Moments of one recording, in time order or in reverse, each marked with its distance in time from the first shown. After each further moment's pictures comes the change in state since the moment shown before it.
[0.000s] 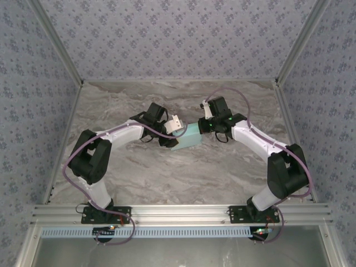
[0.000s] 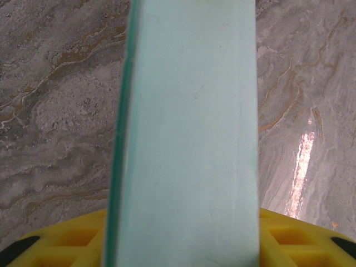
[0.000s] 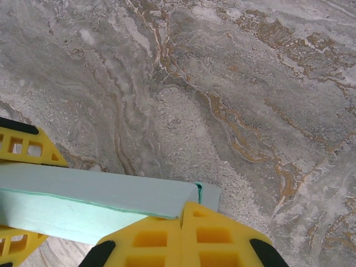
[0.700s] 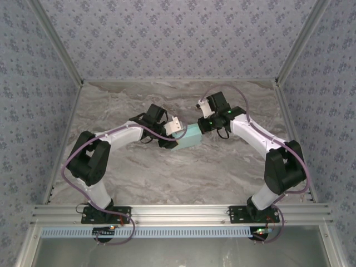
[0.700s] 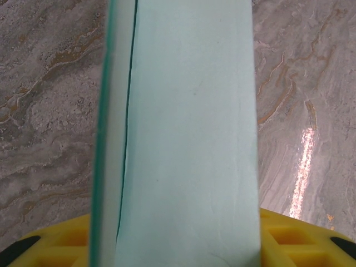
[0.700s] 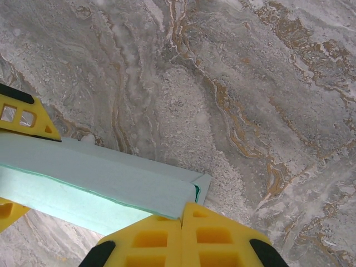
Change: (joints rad) left arm -0.005 -0.021 -0.024 0.004 -0.003 0.025; right arm -0.011 0.053 0.124 -0.176 -0.026 -0.202
